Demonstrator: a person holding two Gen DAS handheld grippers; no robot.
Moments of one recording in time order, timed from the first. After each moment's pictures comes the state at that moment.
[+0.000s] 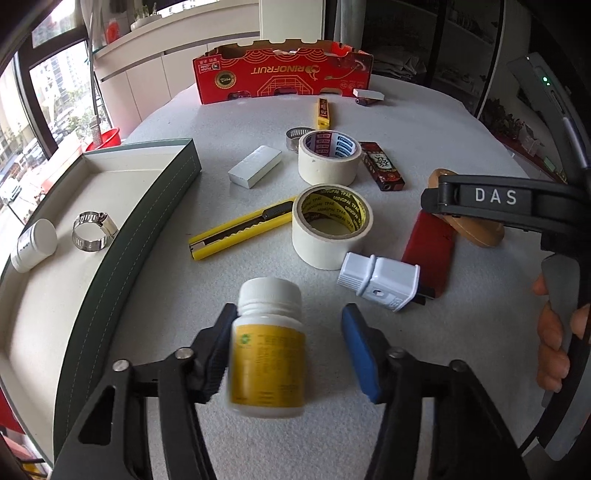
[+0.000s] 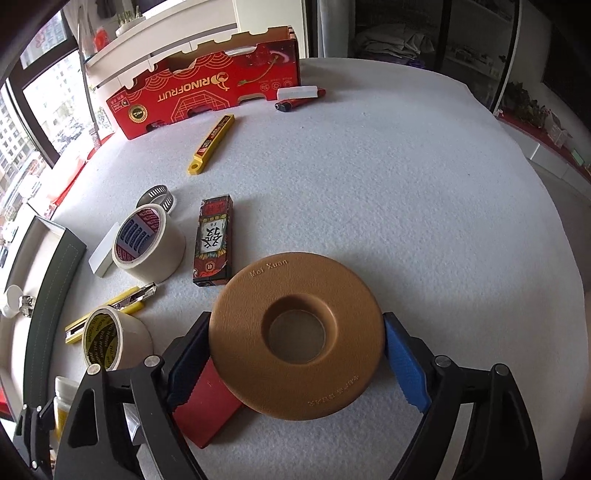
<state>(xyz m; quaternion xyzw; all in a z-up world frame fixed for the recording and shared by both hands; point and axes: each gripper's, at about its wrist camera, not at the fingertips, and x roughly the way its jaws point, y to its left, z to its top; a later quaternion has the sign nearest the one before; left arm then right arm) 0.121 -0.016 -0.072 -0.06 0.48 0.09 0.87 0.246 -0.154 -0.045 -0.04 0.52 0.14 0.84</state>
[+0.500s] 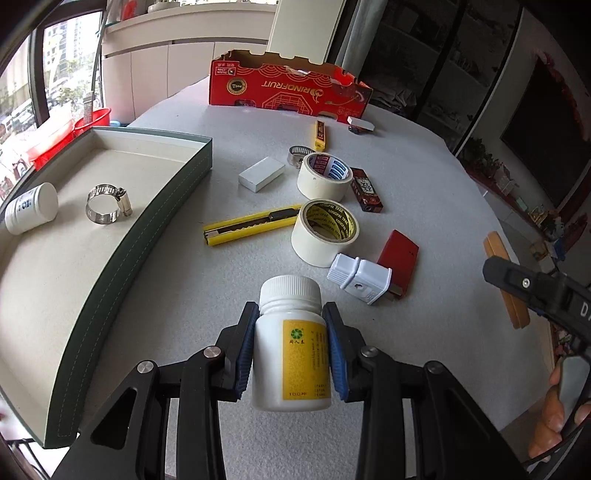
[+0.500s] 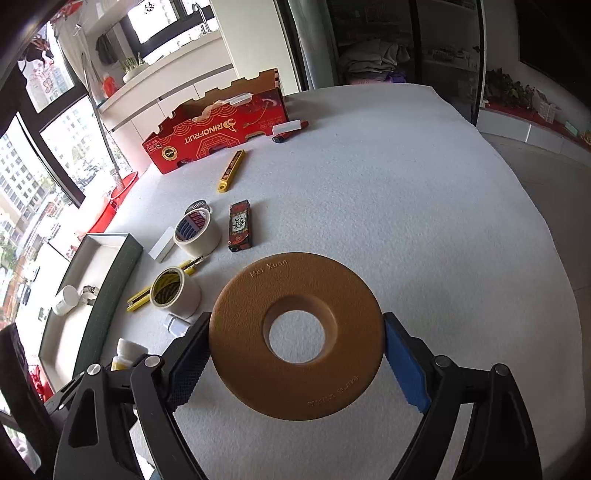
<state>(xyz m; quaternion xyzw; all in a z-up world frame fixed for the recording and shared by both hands) 0.088 0.013 -0.053 -0.16 0.44 0.06 0.88 0.160 -0.210 0.004 0.05 0.48 0.16 0.86</state>
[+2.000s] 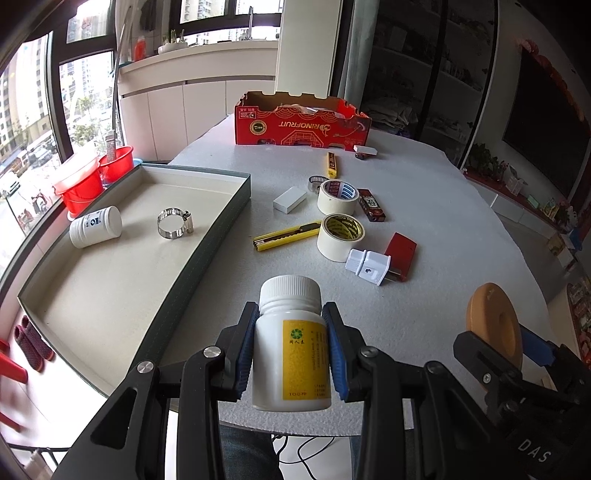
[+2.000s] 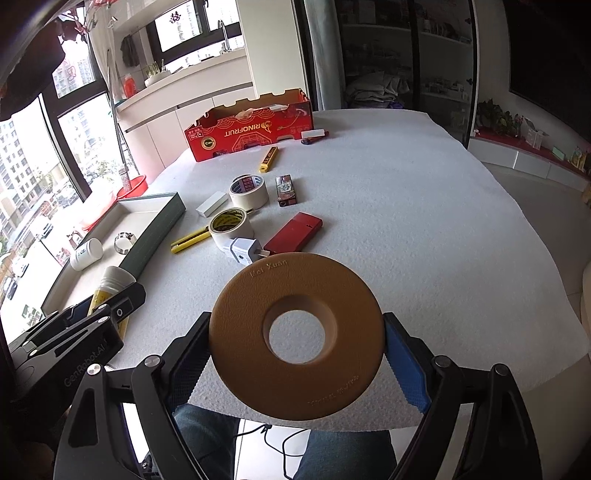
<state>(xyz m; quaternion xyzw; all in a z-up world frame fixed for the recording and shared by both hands) 0.027 0.005 -0.020 -0.10 0.39 0.10 0.91 0.053 -0.172 0.005 0.01 0.43 0.15 0.89</state>
